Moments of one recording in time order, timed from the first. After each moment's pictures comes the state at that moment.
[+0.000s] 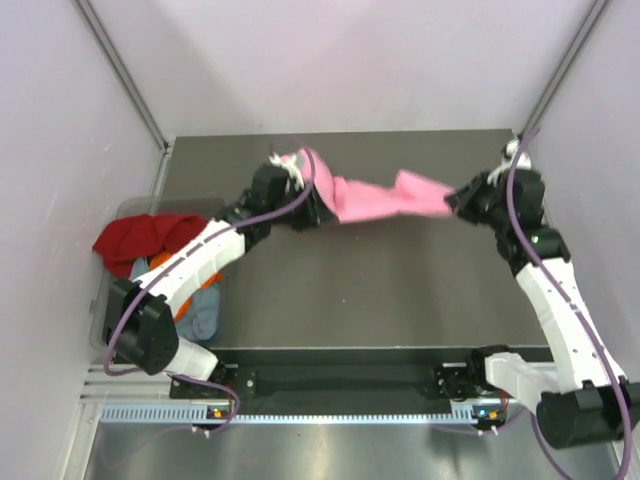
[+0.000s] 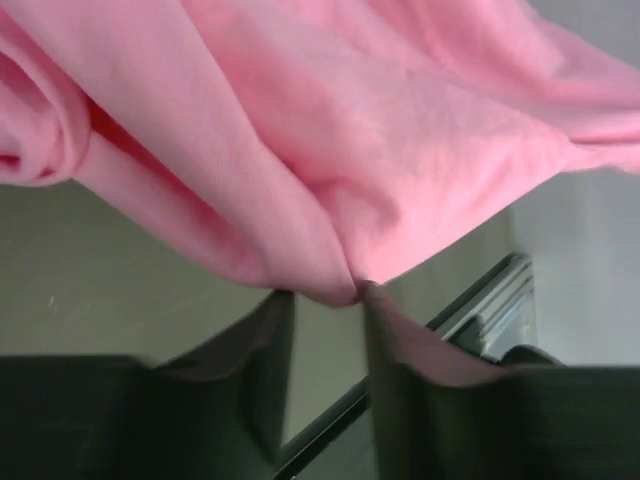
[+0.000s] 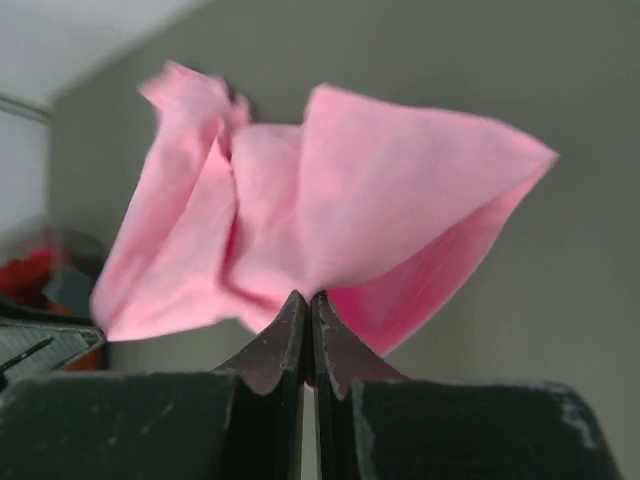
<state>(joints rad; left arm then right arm) -0.51 1.45 1.22 -0.25 0.32 -0.73 0.12 1.04 1.11 -0.44 -0.13 0.56</state>
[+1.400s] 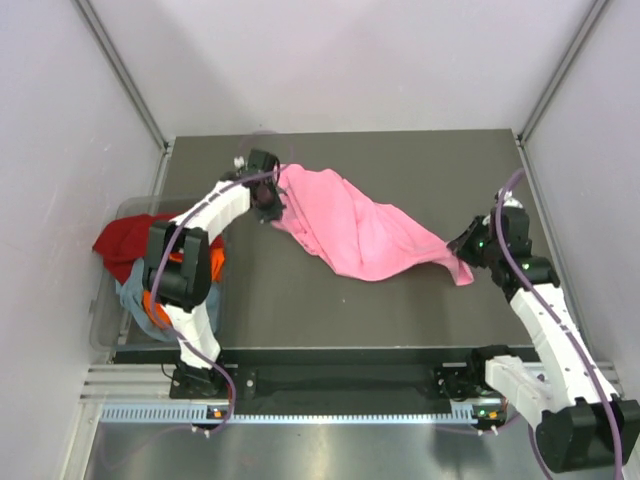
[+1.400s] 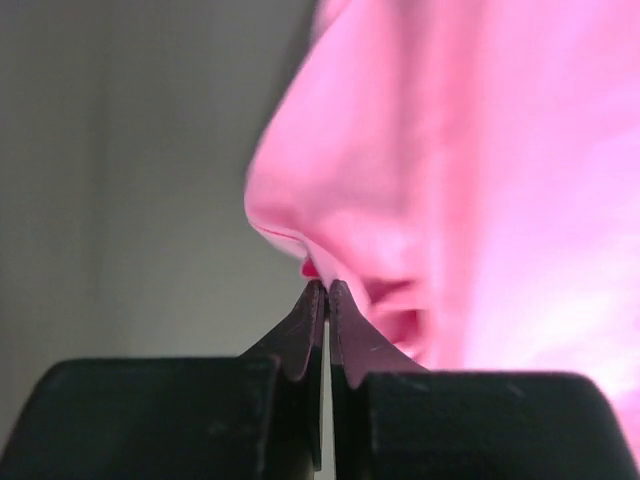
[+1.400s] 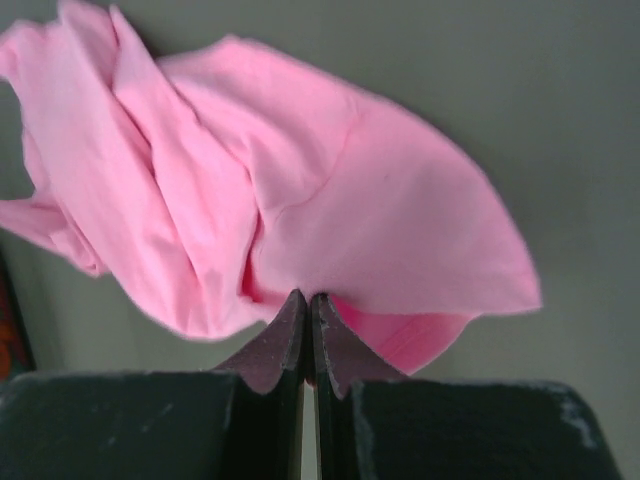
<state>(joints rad) -0.29 1.86 1.37 -0.57 -0.07 -0.68 0.10 0.87 0.75 -0.56 -0.06 0.59</state>
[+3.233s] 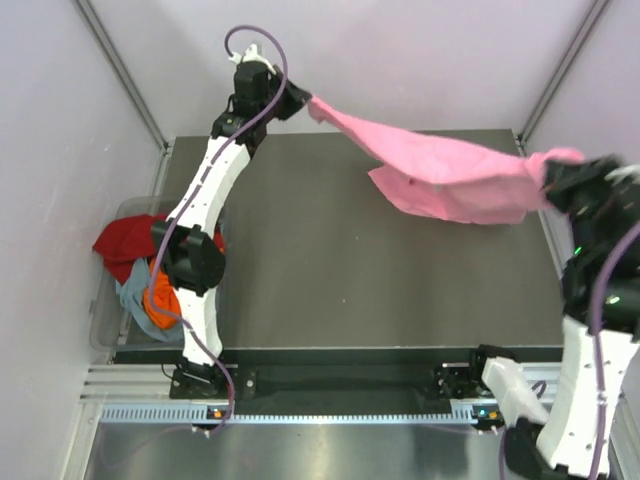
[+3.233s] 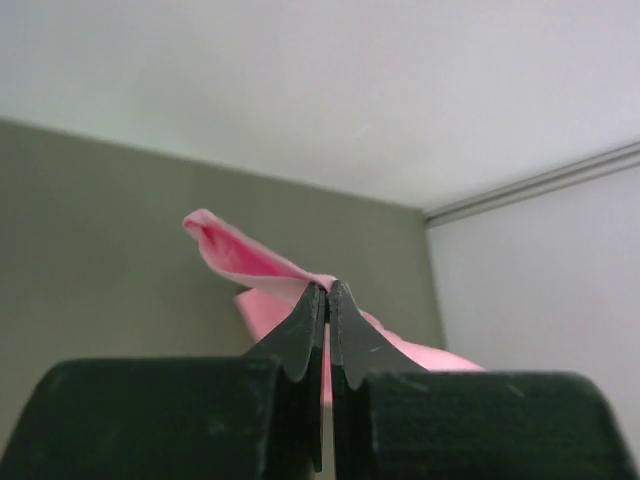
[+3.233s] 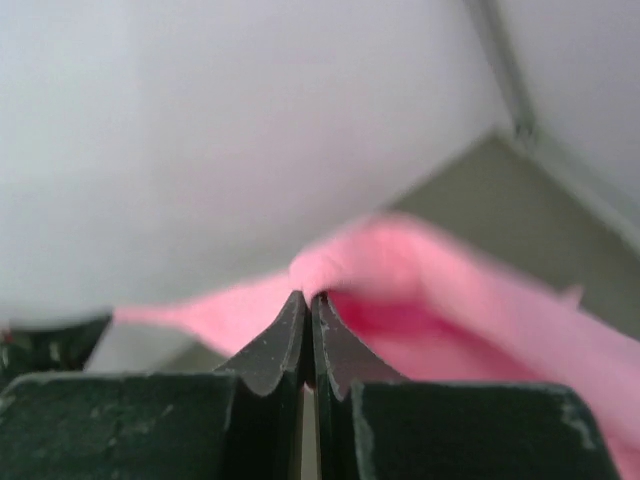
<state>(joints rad) -0.30 2.06 2.22 -0.32 0.12 -0.81 -0.20 0.91 1.59 -0.69 0.08 0.62</state>
